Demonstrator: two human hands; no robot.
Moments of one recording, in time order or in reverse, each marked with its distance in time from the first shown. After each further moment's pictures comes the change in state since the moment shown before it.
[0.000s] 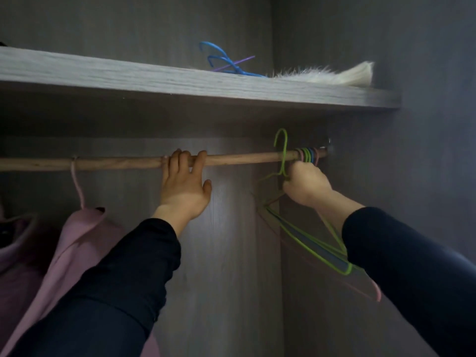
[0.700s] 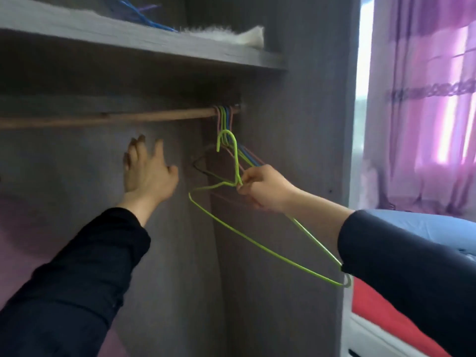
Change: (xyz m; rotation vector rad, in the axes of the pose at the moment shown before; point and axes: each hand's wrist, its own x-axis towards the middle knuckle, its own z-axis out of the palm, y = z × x) left_hand -0.065 0.090 -0.021 -0.276 -0.222 -0.073; right_hand -0.172 0.038 -0.042 0.502 -0.213 0.189
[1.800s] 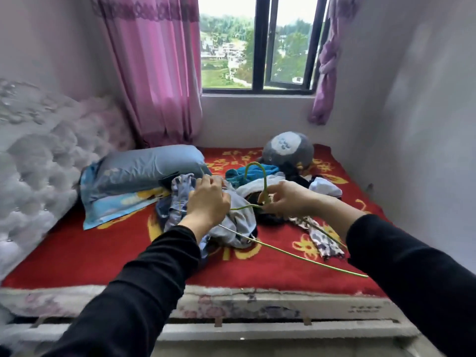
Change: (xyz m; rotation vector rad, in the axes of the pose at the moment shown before) left_hand -0.429 0.872 0.170 -0.695 -0.704 0.757; right_hand -0.531 0.429 -0.583 -0.414 0.158 0.857
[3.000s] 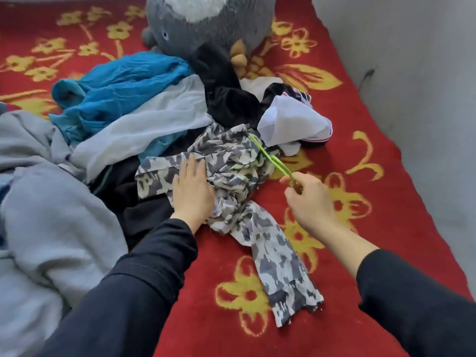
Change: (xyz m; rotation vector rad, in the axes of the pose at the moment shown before) left_hand 0.398 0.116 0.678 0.064 -0.477 -0.015; right_hand 0.345 0.661 0.032 0.197 0.350 0.674
